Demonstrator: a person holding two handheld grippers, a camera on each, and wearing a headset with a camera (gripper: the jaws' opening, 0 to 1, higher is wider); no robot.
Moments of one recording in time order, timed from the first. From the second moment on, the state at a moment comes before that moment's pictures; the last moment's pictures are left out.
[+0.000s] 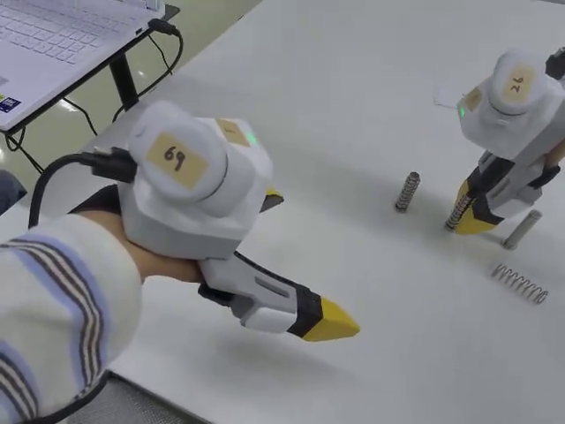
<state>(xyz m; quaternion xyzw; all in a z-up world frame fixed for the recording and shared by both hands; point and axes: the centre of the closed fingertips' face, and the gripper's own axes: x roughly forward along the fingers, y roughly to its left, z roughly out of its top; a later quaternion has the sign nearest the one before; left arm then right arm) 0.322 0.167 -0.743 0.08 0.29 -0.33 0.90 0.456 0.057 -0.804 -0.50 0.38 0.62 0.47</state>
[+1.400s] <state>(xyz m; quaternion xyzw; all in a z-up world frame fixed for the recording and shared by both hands) 0.319 0.166 -0.744 0.08 0.31 -0.33 0.89 0.430 0.034 -0.728 -0.42 0.33 0.60 0.59</state>
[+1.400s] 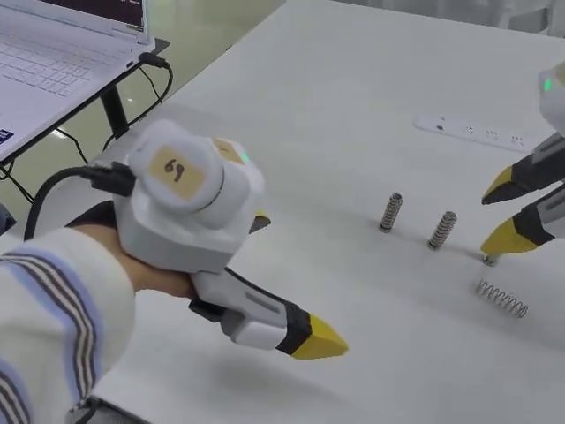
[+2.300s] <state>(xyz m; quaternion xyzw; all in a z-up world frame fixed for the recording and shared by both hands) 0.313 0.182 -0.750 0.07 0.33 -0.33 0.88 0.378 -0.002 -0.737 -0.27 0.31 0.56 0.72</state>
